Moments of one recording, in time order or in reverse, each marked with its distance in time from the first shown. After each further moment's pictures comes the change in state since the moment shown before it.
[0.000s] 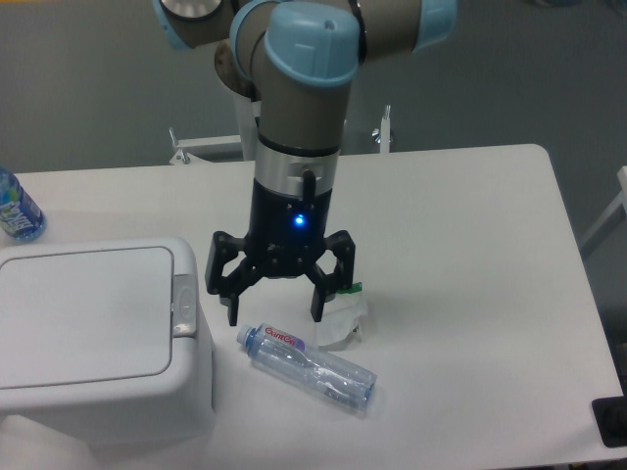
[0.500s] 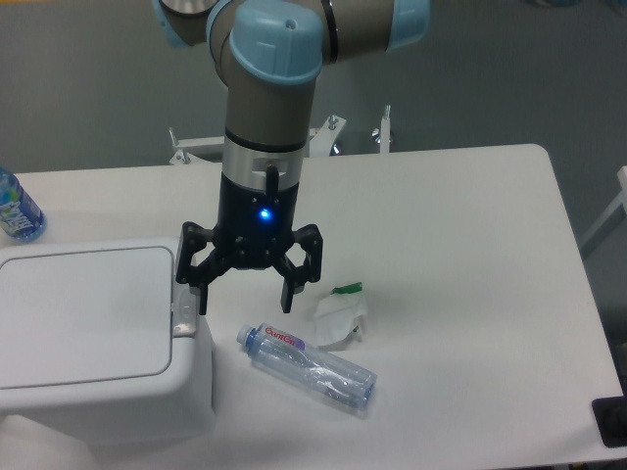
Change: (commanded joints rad) arm -0.015 0.015 -0.018 0.006 0.003 0.006
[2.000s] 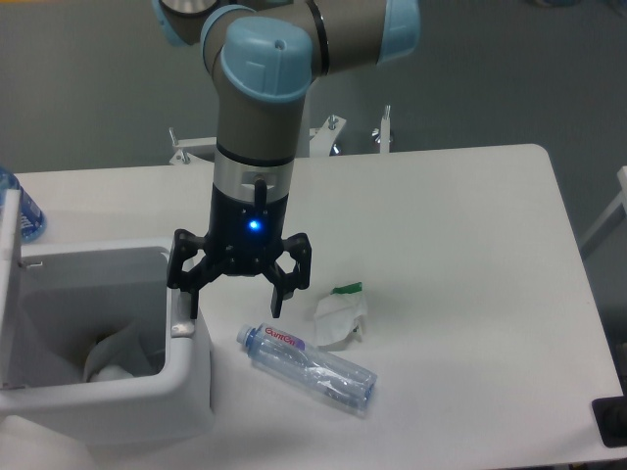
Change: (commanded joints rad) arm -0.009 -0.014 0.006 0.005 -0.002 0.009
